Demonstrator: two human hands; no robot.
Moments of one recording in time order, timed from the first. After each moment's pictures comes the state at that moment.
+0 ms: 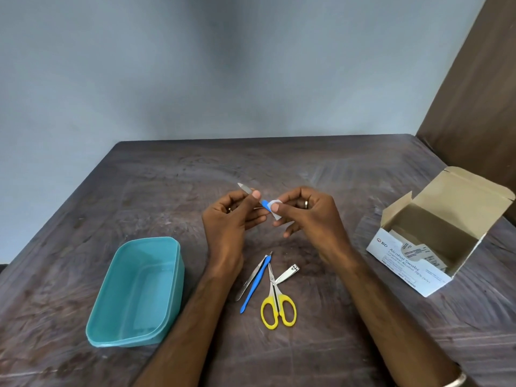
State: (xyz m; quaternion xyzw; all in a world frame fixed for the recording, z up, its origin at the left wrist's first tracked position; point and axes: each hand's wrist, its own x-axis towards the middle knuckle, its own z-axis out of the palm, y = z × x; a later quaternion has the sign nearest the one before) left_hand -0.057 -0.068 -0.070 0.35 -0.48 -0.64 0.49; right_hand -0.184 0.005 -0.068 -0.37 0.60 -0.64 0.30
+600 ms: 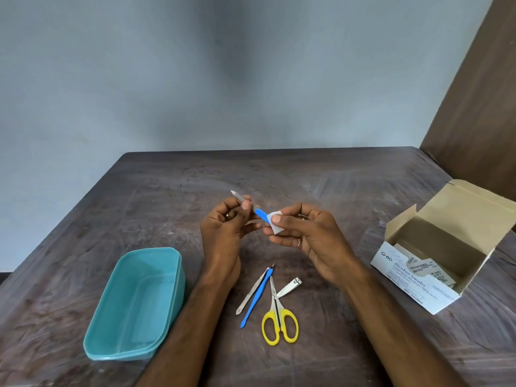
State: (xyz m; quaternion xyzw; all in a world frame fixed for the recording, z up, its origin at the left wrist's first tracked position) left_hand -0.053 -0.083 -0.077 0.29 -0.47 -0.66 0.51; right_hand -0.175 0.008 -0.060 -0.26 0.50 -0.68 0.47
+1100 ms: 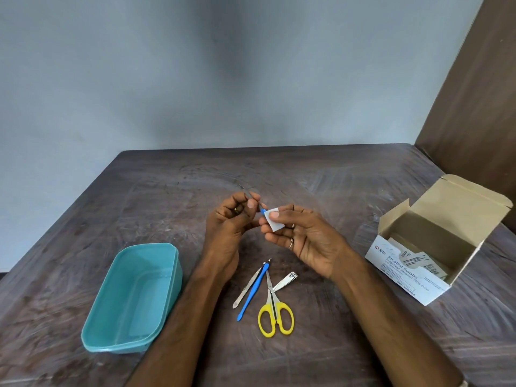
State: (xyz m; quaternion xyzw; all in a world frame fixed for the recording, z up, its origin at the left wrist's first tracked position) left_hand -0.051 -0.083 -0.079 0.20 -0.54 -0.68 0.44; right_hand -0.174 0.012 -0.054 -0.20 0.43 -0.66 0.58
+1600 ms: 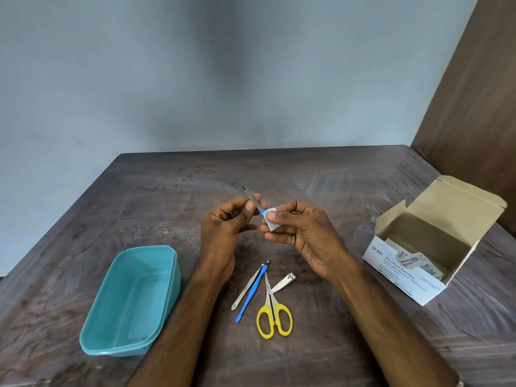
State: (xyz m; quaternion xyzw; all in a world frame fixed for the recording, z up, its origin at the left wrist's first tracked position) left_hand -0.048 -0.077 -0.072 0.26 -0.57 -0.64 0.45; right_hand -0.174 0.012 -0.056 -0.23 0.49 -0.68 0.49
